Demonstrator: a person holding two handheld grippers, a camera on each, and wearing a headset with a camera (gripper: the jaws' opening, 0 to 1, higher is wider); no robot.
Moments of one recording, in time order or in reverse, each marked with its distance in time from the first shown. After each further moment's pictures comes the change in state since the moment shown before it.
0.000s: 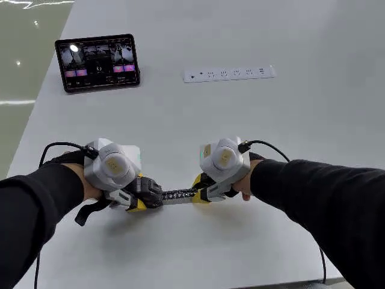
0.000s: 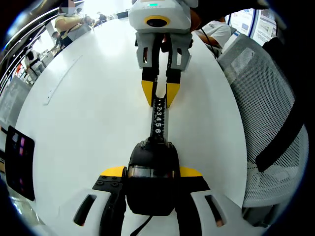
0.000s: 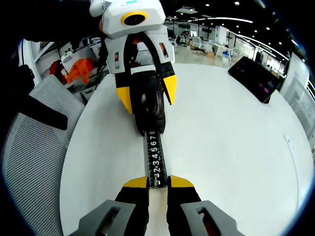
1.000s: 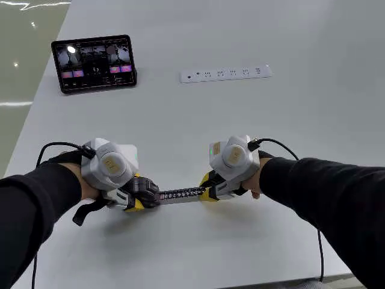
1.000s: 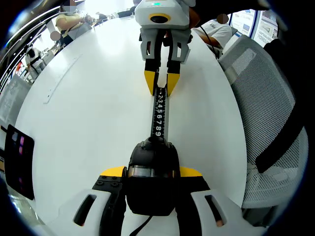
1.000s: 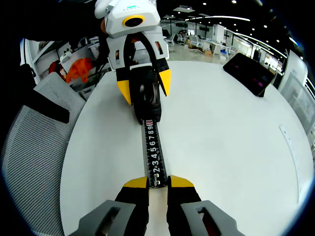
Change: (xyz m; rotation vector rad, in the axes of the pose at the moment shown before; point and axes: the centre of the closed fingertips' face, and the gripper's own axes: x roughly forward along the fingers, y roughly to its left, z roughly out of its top) left arm 0.002 0.001 0.000 -0.010 0.006 -0.001; right arm -0.015 -0.005 -0.019 0.016 0.010 -0.011
